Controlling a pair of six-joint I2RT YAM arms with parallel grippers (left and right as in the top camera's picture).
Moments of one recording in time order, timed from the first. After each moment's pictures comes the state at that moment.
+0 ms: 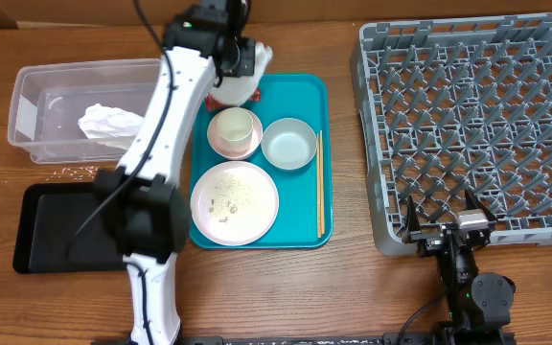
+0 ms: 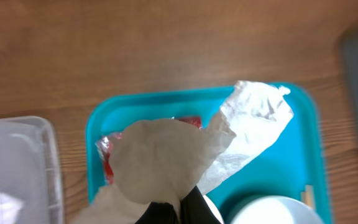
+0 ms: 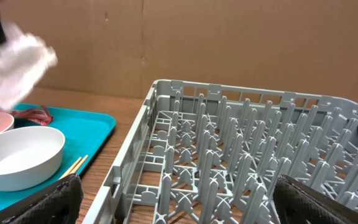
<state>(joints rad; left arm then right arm) -0.26 2.17 2.22 -1.04 -0.04 -0.19 0.05 0.01 0.02 -0.03 -0.05 -0.09</state>
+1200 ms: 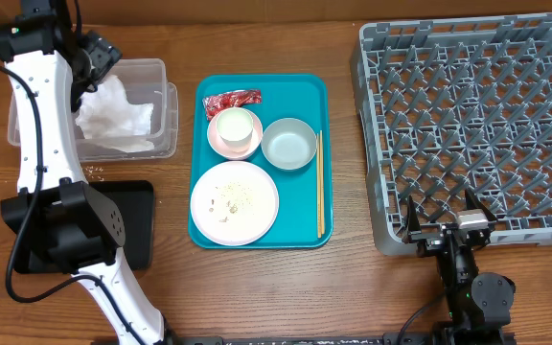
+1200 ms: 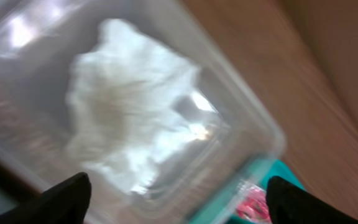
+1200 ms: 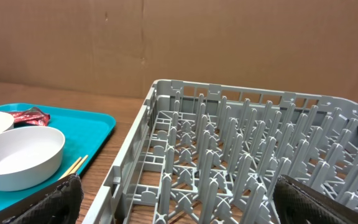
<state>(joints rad) 0.23 2.13 2.22 -1.18 0.03 -0.64 0.05 0.01 0.02 -0.03 -0.05 -0.09</state>
